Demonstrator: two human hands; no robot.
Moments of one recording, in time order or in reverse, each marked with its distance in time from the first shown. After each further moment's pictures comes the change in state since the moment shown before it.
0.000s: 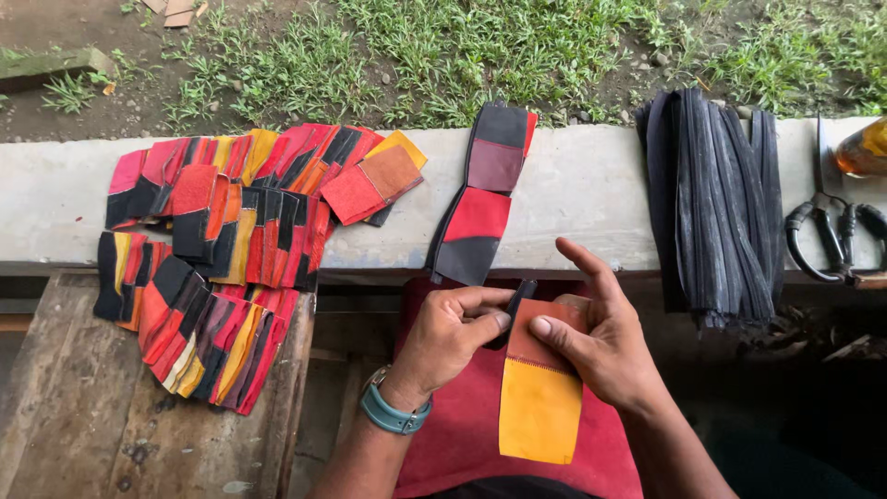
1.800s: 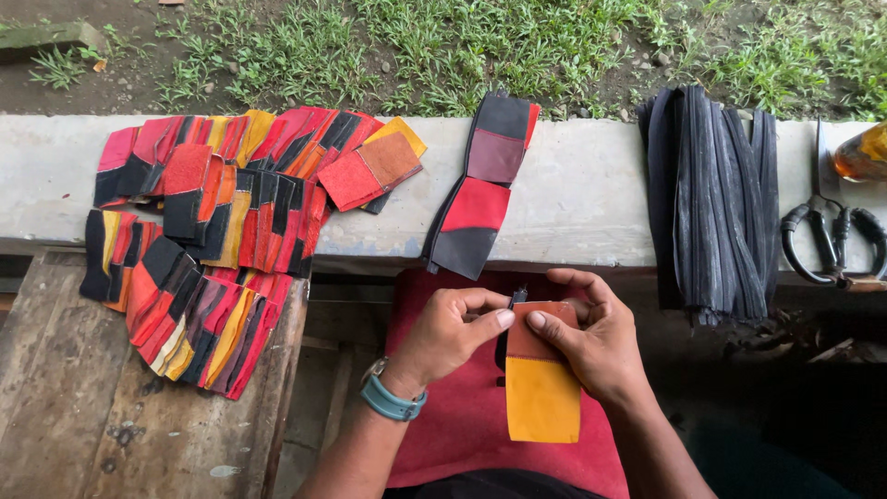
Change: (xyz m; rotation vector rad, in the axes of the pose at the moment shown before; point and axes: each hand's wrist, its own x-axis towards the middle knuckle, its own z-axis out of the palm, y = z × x) left_hand 0.002 -0.021 0.001 0.140 -0.048 0.040; right_hand 0.001 0.032 -0.005 0.003 0.179 0.154
